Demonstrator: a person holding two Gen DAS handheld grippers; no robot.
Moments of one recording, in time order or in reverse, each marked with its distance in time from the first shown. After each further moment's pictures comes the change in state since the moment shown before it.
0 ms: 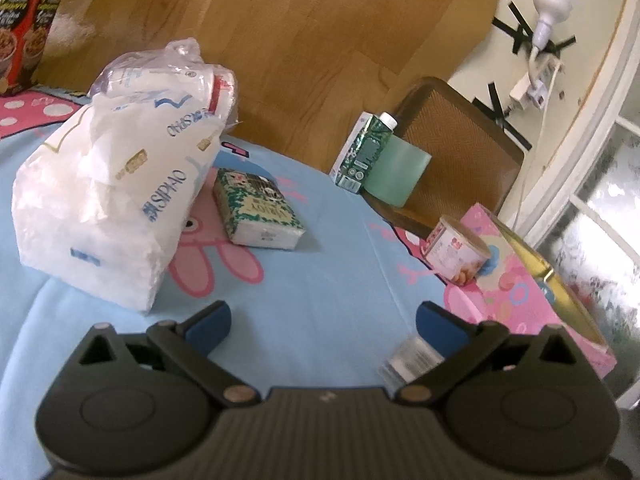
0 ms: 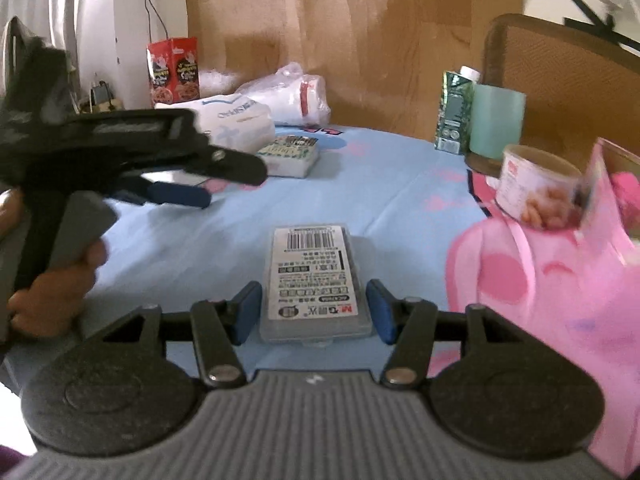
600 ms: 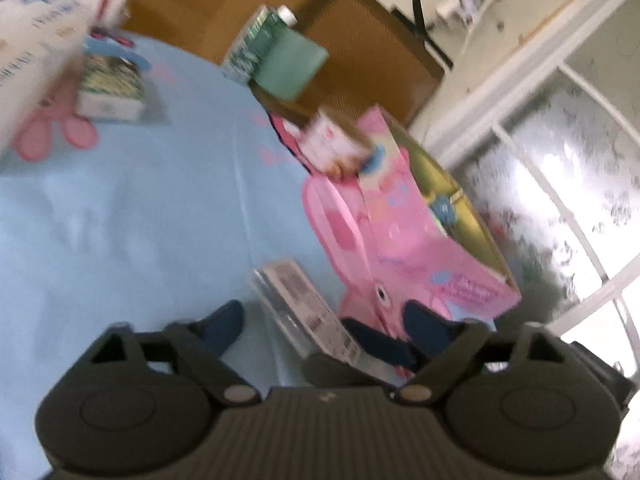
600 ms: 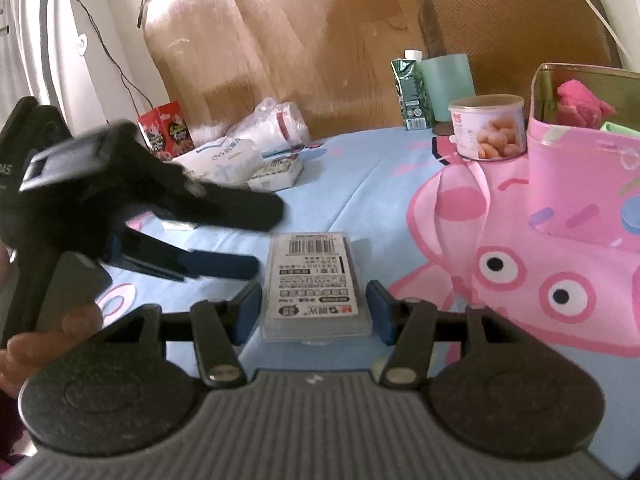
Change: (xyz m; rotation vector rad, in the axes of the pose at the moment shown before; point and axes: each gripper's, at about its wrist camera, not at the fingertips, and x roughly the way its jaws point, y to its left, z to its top) left arm 0.006 -0.070 -0.027 -0.051 0.304 -0.254; right arm -0.037 -0.029 -0.029 0.285 -0.090 0.092
